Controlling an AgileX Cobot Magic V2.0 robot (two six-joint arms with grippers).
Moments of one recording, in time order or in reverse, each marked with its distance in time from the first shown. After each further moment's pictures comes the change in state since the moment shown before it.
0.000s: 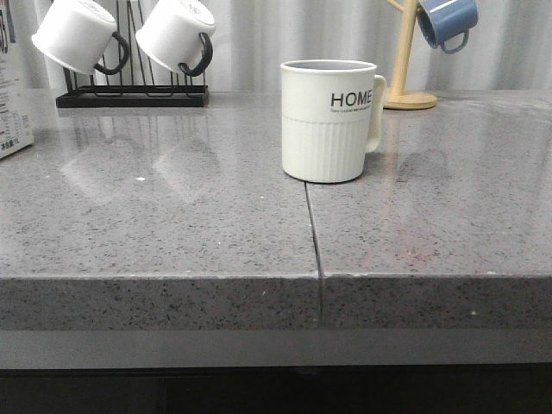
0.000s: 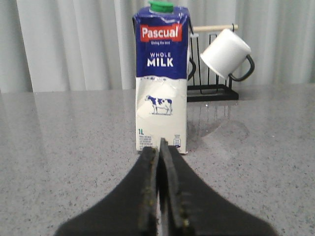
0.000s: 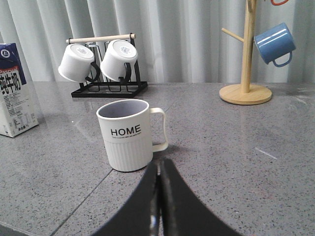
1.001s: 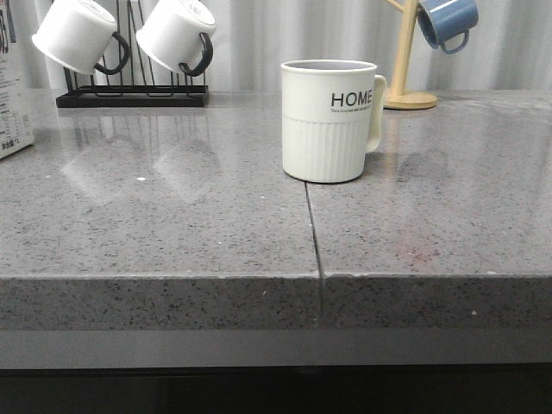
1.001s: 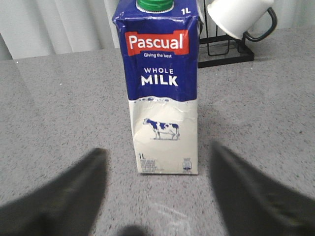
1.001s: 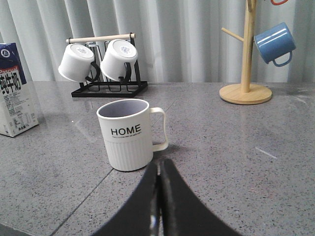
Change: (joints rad) left arm 0.000 0.810 -0.506 0.076 0.022 0.000; right arm 0.000 -0.004 0.000 0.000 0.005 0.000
